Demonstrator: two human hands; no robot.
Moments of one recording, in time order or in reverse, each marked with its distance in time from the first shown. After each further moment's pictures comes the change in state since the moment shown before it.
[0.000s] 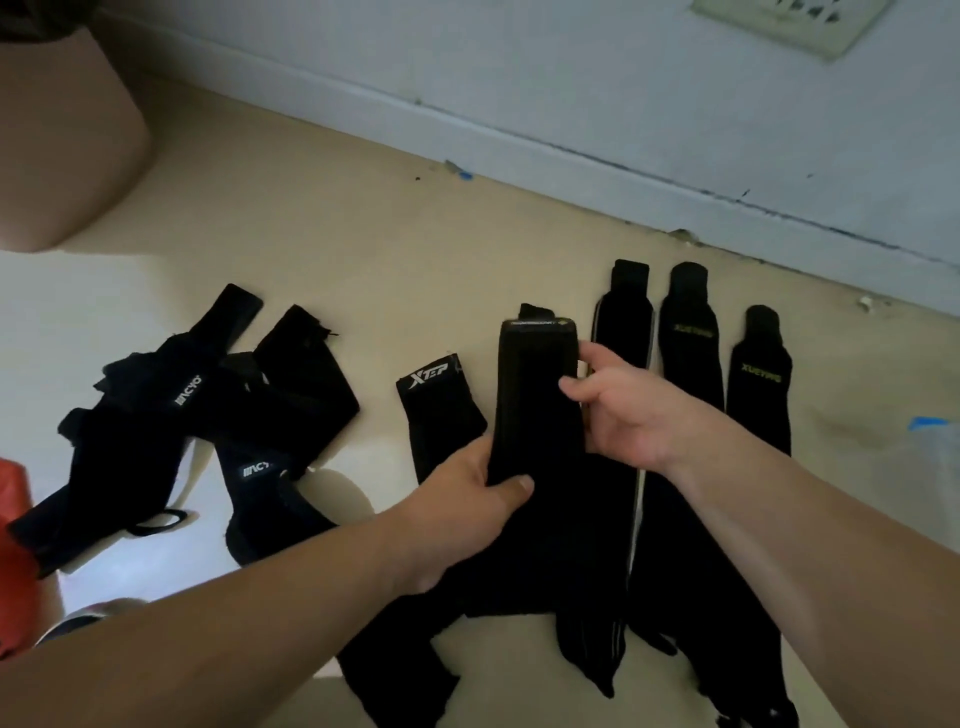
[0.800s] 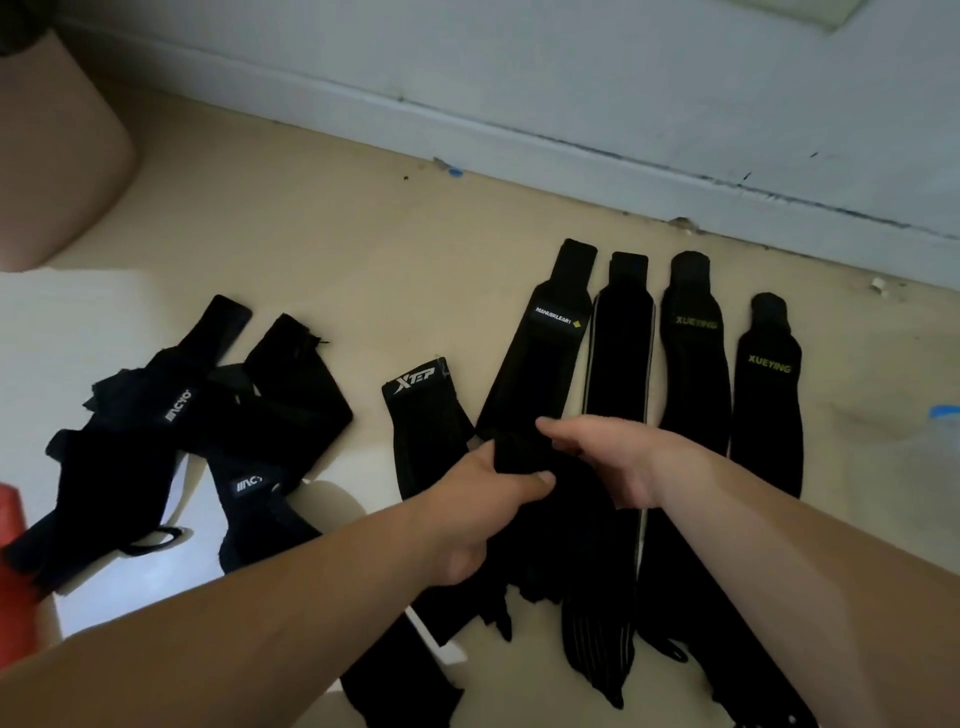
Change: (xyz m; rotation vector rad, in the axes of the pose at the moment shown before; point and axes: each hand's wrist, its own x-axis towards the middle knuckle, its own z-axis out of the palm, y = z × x) left_hand 0.033 -0.005 0.012 -0.258 -0.006 -0.200; right_hand 0.025 0.039 -0.015 -0.249 -0.023 0.496
